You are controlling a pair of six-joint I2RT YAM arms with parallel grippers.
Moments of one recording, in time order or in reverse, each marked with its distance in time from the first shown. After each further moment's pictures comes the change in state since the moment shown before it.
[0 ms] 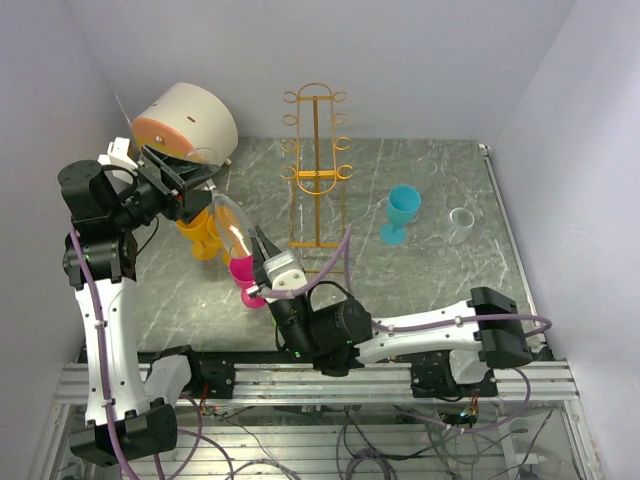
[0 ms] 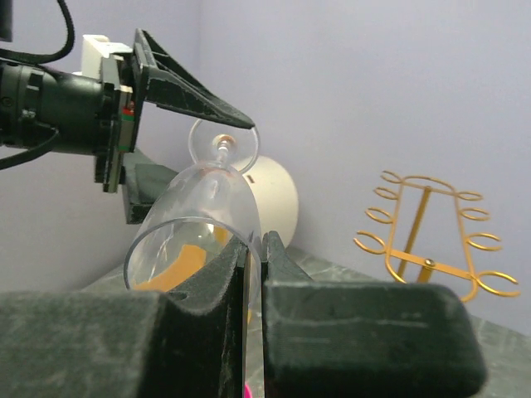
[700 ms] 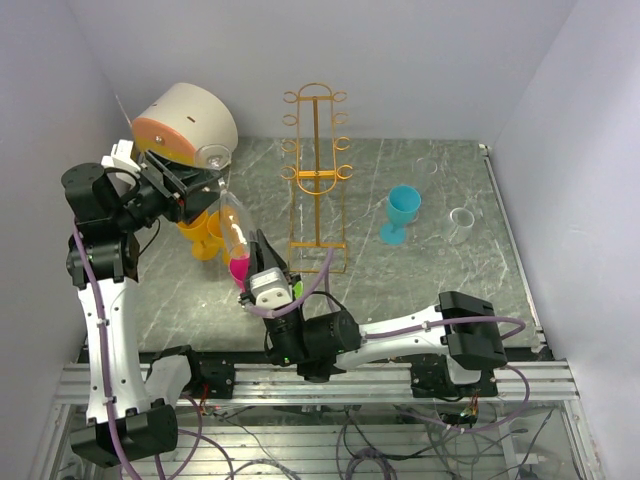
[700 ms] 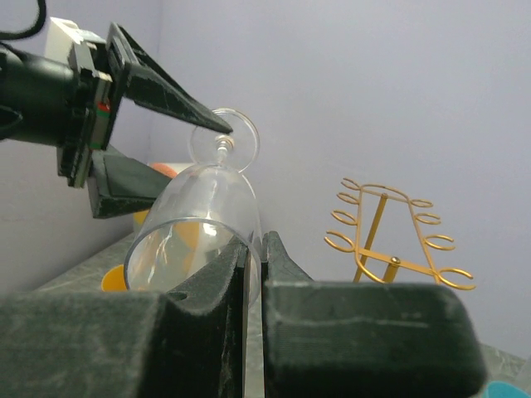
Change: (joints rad) left arm 0.003 -0.003 -0.034 0.035 0.022 0.014; right arm 0.016 0.146 0.007 0.362 0.025 -0.349
